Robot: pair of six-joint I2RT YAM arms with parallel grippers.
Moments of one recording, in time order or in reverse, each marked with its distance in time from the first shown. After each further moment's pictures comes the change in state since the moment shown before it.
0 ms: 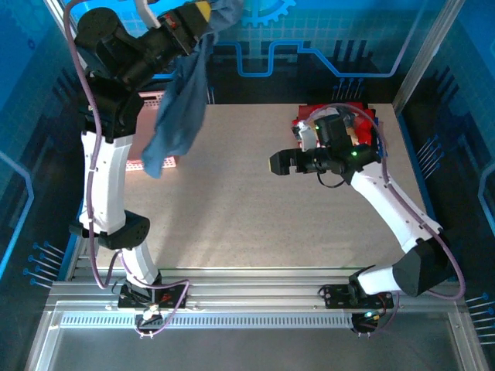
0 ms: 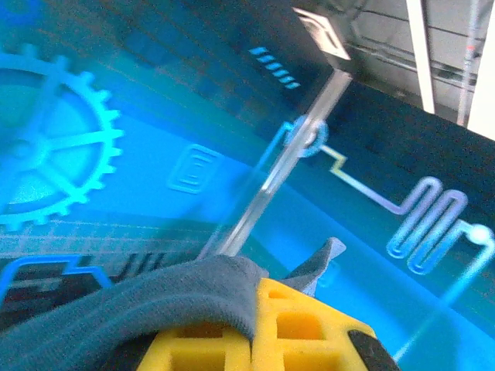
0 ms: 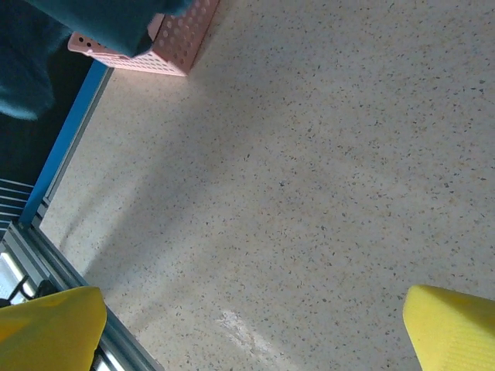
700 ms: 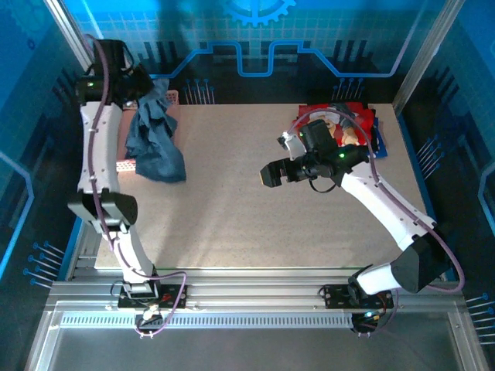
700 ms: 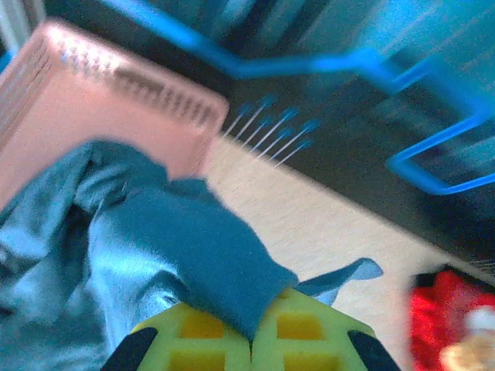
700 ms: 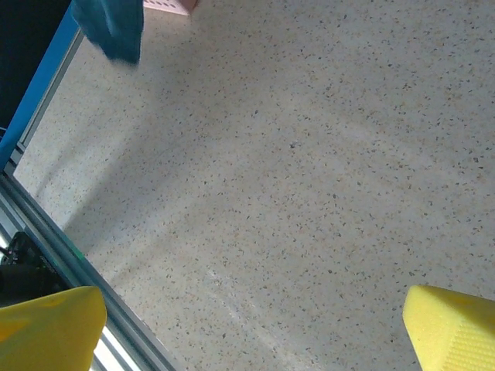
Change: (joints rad) left arm 0.437 0.096 -0.333 -0.438 -0.272 0.141; right arm 0.108 0.047 0.032 -0.080 0.061 -0.060
